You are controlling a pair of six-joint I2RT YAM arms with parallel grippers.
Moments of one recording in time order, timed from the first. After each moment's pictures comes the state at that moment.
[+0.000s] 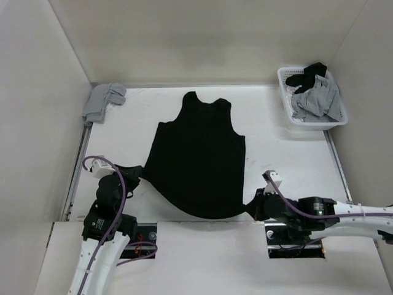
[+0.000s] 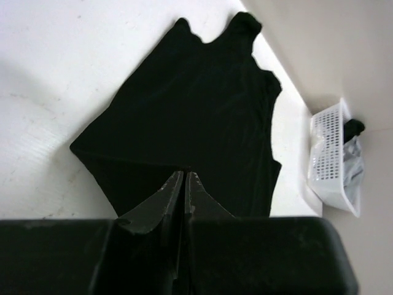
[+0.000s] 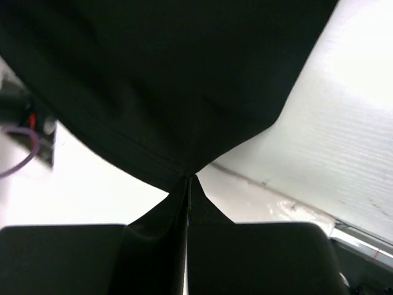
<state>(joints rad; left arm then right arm) -0.23 0.16 0.42 -0.60 -0.21 -0.96 1.45 0.48 0.50 -0.78 0.50 1.13</state>
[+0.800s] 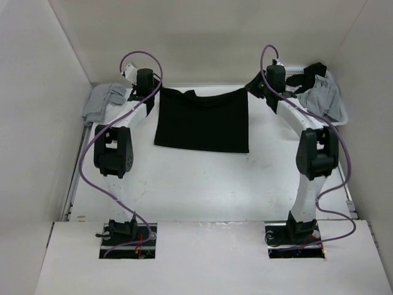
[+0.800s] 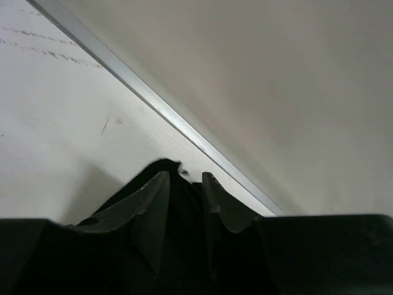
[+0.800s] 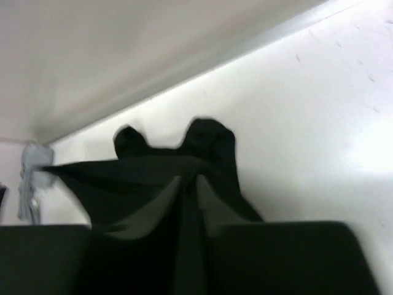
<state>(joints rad) -0.16 2.03 1.62 0.08 -0.30 -0.91 0.17 1.95 1.62 -0.09 -0.07 0.67</state>
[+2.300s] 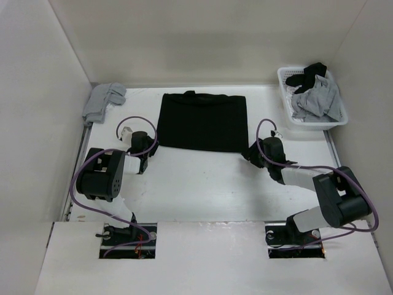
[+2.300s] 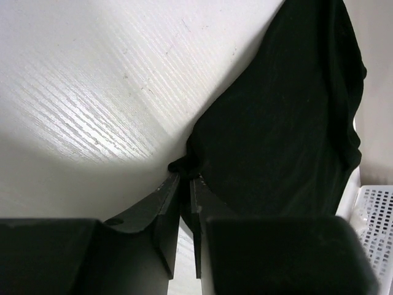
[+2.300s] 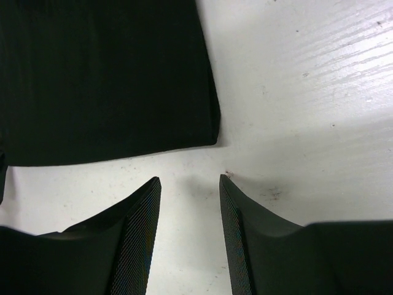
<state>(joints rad) -0.14 1.71 0.56 0.59 -0.14 -1.13 0.33 1.44 0.48 0.33 0.02 0.84</state>
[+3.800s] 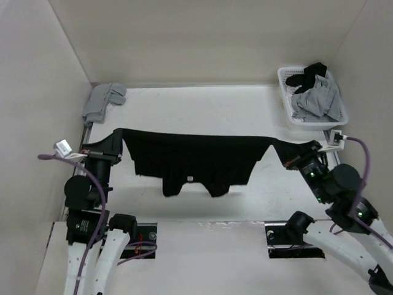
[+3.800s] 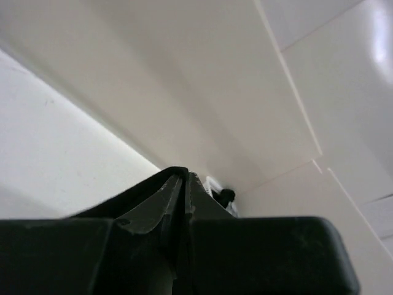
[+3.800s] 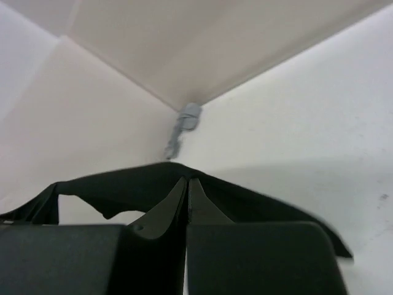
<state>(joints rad) -0.15 0.36 0.71 -0.16 -0.17 -0.97 0.71 0.45 0.79 -0.29 0.38 0.82</state>
